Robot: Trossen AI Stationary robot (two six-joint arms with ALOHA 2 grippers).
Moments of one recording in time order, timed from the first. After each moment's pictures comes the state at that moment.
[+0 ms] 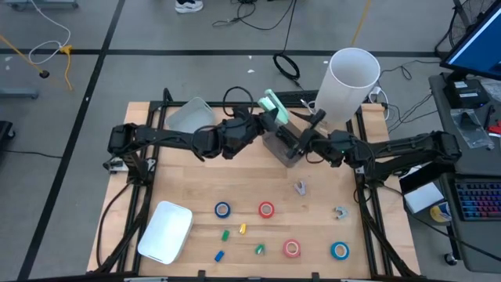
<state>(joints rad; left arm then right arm) 0.04 1.76 1.41 0.37 -0.72 -0.96 0.01 1.13 0.70 0.49 0.69 -0.59</state>
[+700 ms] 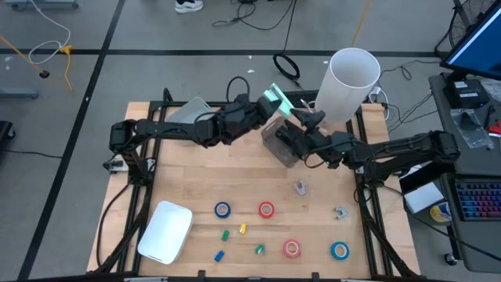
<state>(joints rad) 0.16 1.76 1.41 0.38 -0.46 -1.27 0.02 1.15 0.70 0.58 0.81 -1.38</state>
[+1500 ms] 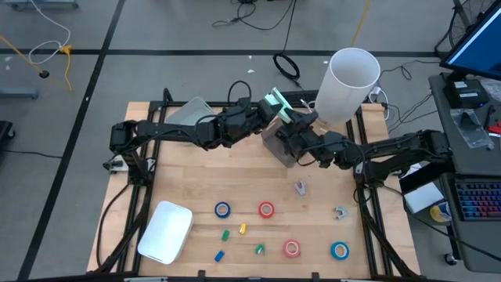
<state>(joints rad) 0.13 1.76 1.41 0.37 -0.46 -1.32 -0.01 1.28 0.70 0.73 0.82 -1.49</state>
